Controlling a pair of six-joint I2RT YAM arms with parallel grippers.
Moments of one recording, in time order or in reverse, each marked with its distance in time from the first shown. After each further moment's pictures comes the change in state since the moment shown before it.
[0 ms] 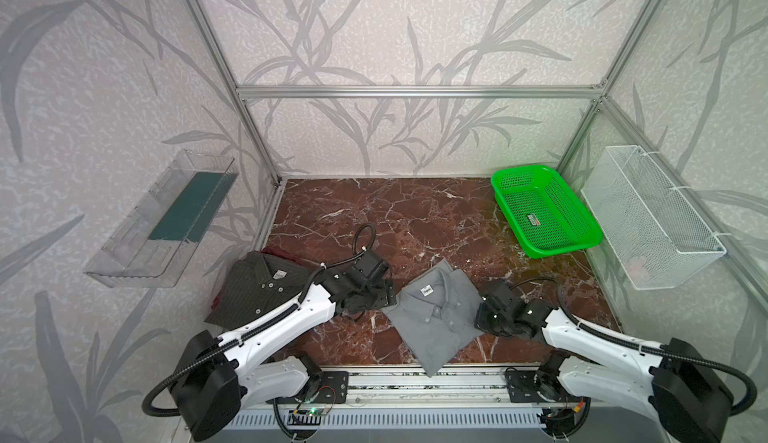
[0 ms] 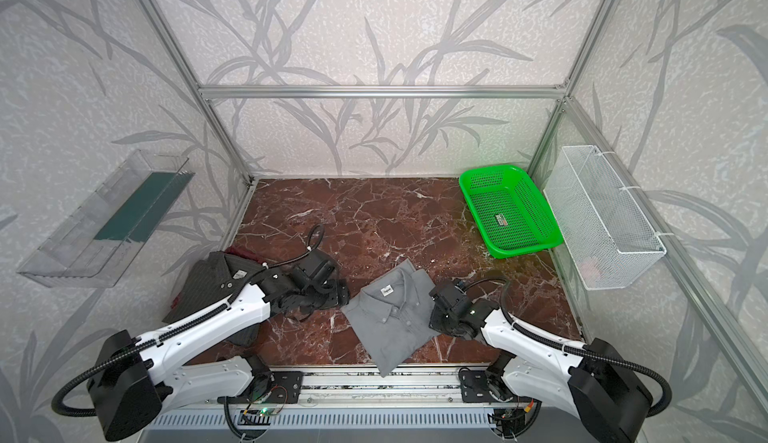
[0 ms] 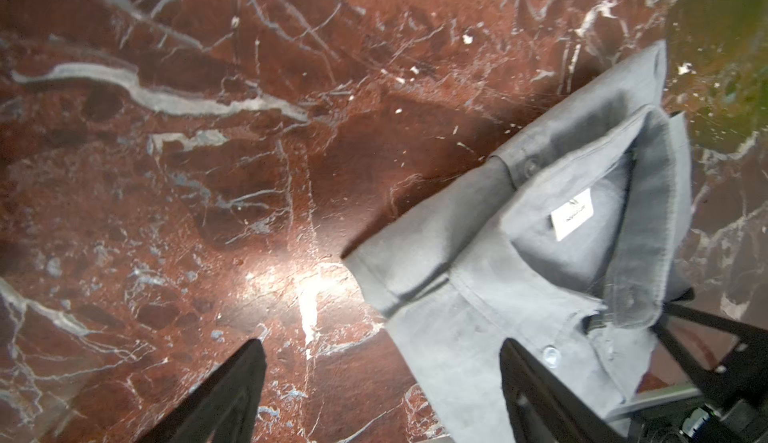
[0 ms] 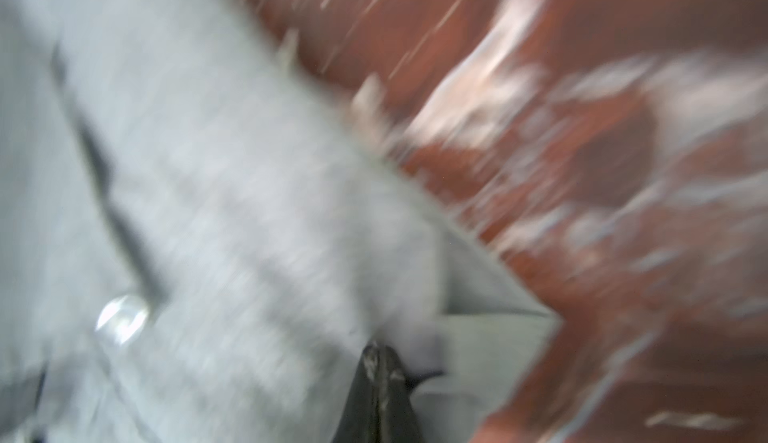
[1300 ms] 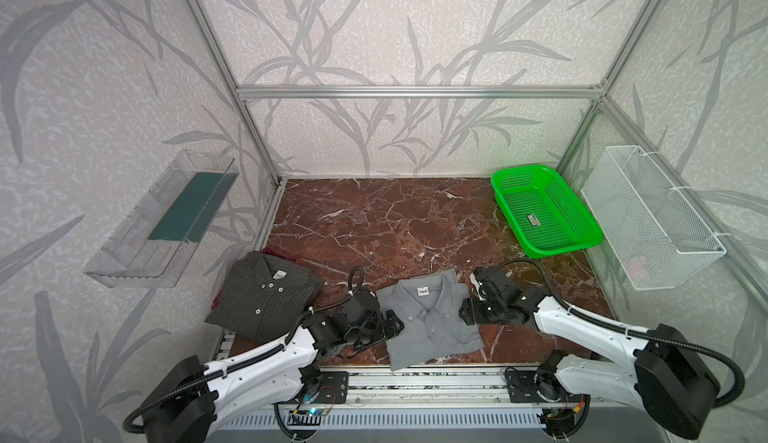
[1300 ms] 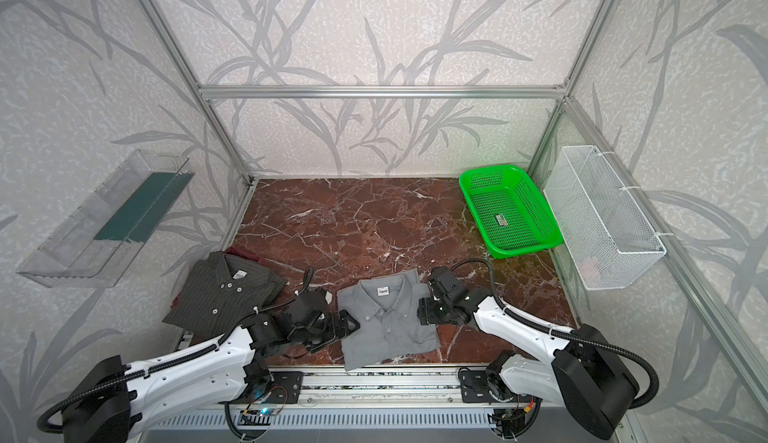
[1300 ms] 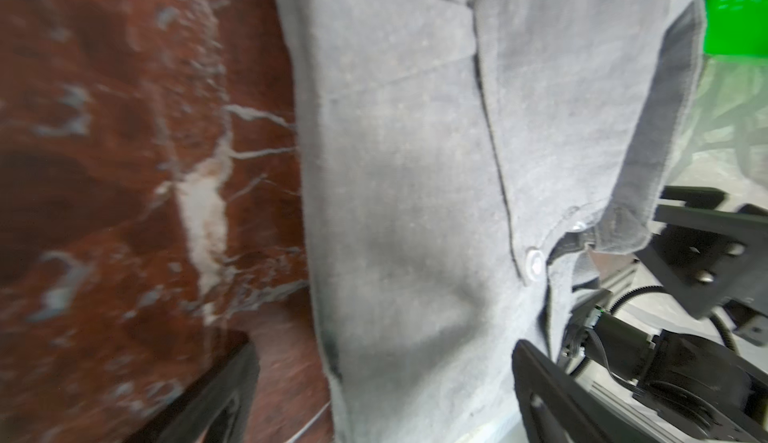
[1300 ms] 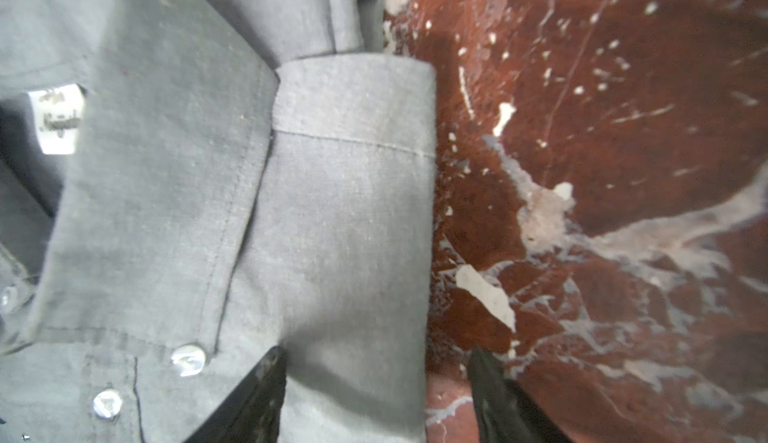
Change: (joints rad) left arm -0.152 -0.257 -0.516 0.481 0.209 -0.358; right arm -0.177 0.140 0.091 0.069 -0.172 -0.513
